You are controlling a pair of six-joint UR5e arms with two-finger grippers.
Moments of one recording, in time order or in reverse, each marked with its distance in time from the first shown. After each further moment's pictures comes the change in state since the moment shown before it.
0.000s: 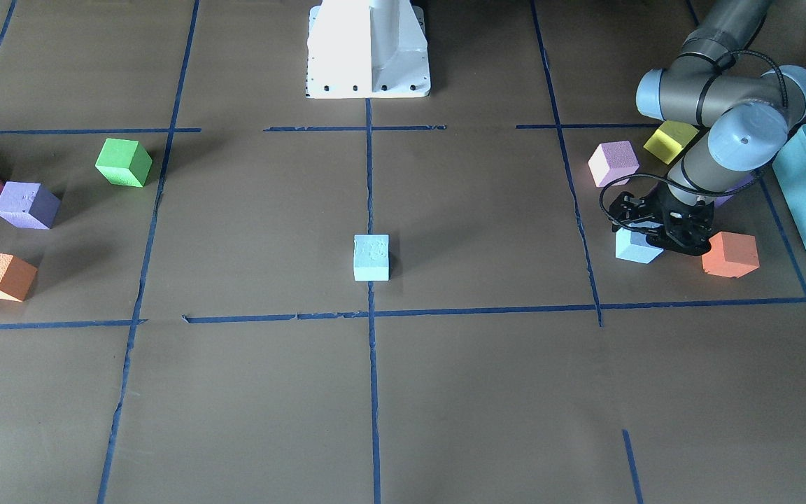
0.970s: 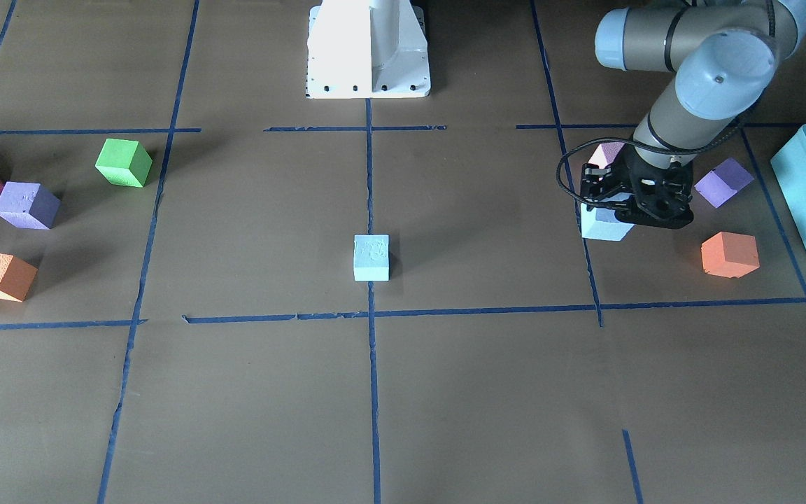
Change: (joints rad) left arm 0.003 -0.371 -0.208 0.599 -0.004 -0.174; right arm 0.107 -0.075 -0.020 0.000 0.082 -0.150
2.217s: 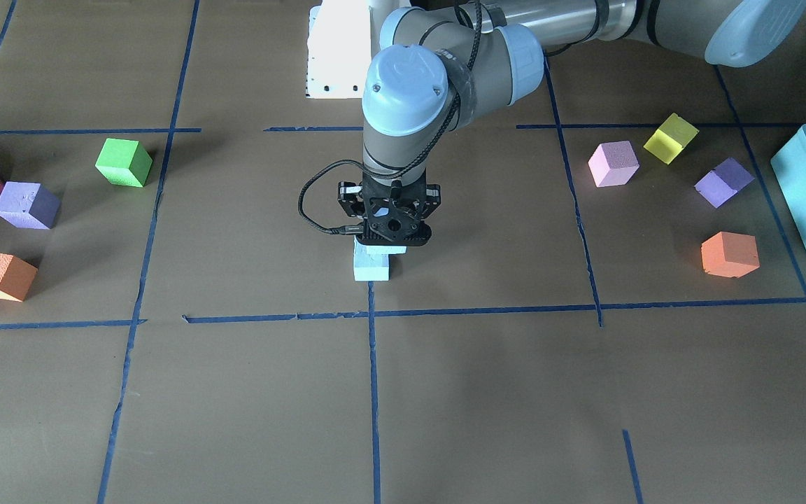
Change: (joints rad) left arm 0.219 -0.467 0.455 -0.172 0.069 -0.341; right arm 0.133 -0.214 -0.018 0.103 0.046 -0.194
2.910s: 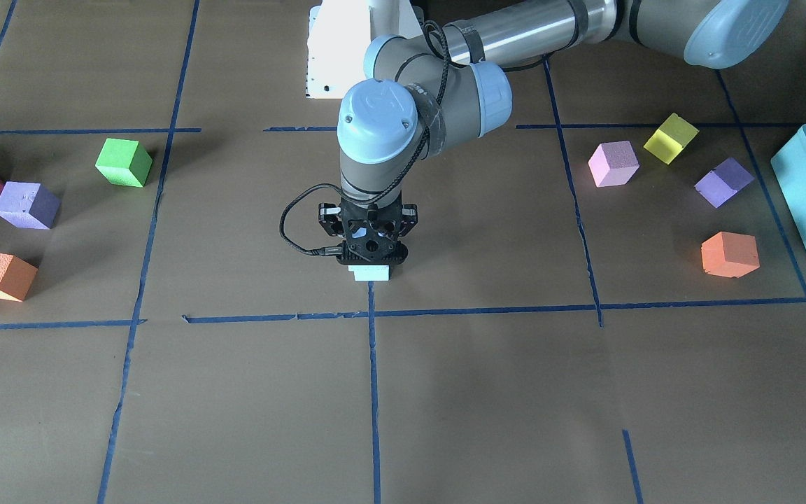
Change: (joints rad) left arm 0.016 -0.034 0.115 -0.108 0.022 -0.043; right arm 0.000 0.001 -0.001 0.000 0.000 0.002
